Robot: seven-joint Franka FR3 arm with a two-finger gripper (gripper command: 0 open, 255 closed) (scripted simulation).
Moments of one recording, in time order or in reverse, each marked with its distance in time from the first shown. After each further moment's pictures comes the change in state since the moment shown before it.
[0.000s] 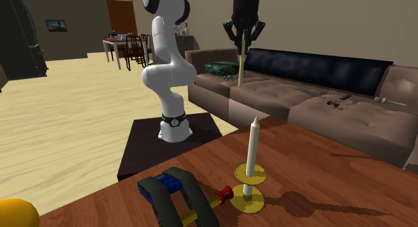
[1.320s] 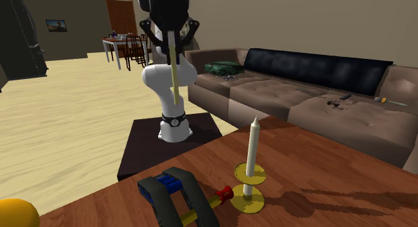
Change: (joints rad) arm -0.149 0.180 -0.351 0.091 -0.215 0.045 -0.456
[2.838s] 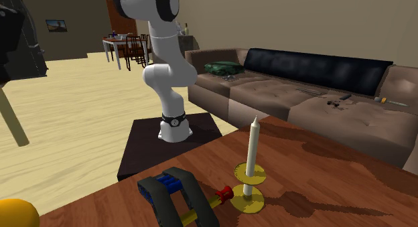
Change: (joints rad) arm -0.216 0.682 -0.275 0.793 0.034 -0.118 -0.473
